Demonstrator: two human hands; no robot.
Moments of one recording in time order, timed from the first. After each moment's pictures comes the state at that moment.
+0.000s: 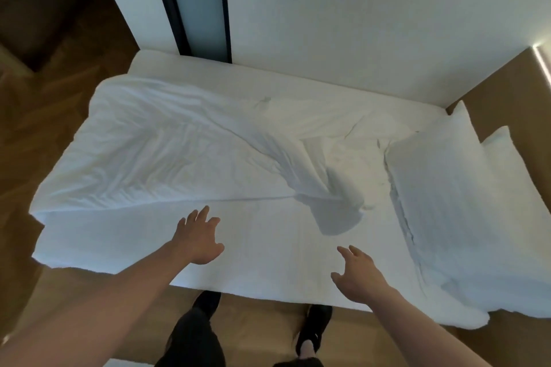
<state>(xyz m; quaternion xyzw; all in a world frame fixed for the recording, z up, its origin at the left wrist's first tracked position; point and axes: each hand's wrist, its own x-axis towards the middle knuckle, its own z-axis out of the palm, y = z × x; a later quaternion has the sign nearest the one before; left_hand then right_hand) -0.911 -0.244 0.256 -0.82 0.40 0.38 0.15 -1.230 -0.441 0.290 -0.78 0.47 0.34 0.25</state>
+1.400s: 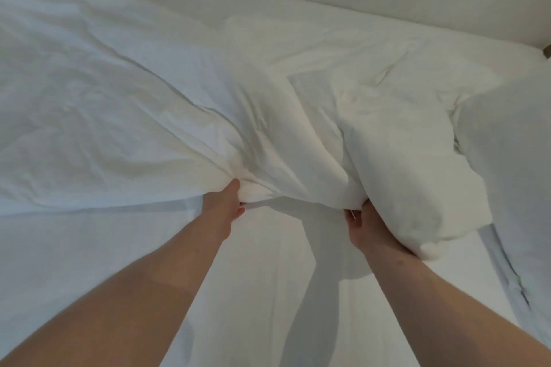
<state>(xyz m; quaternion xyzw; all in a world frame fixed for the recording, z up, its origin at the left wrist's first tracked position) -0.959 -0.559 -0.221 -0.70 -0.24 0.41 -0.54 -1.164 -0.715 -0.181 -0.09 0.60 -0.30 0.74</state>
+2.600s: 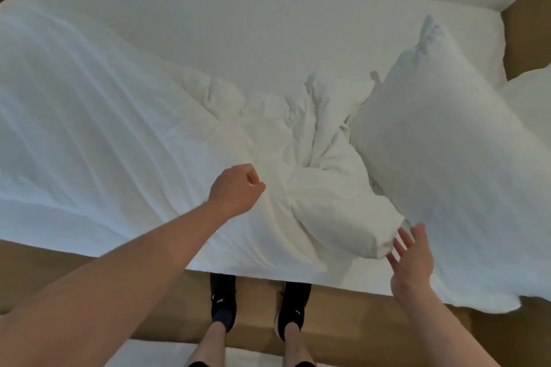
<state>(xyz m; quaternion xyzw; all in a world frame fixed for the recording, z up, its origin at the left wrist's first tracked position) -1.091 -0.484 0.040 -0.88 0.26 0.37 -0.15 -1.406 -0.612 0.057 -0.23 0.76 -0.24 0.55</state>
